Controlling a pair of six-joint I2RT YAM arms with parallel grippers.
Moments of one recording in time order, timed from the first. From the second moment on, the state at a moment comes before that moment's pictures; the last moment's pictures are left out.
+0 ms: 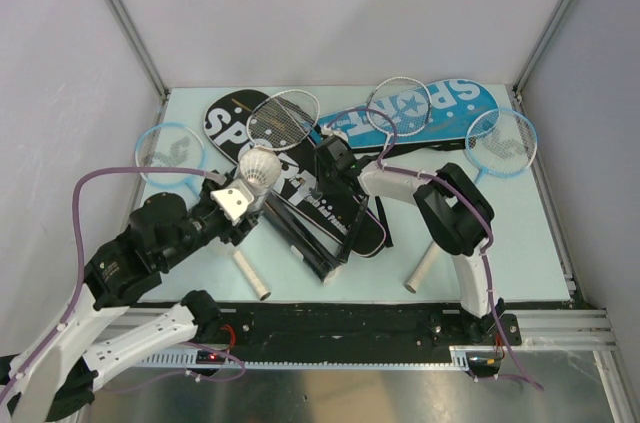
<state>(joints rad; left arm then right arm) -0.84 0.60 1.05 -0.74 -0.12 0.35 0.76 2.07 1.42 -0.19 0.12 0.59</state>
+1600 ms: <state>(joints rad) -0.84 0.82 1.07 -0.81 0.00 0.44 0.67 1.18 1.40 -0.32 -0.58 0.51</state>
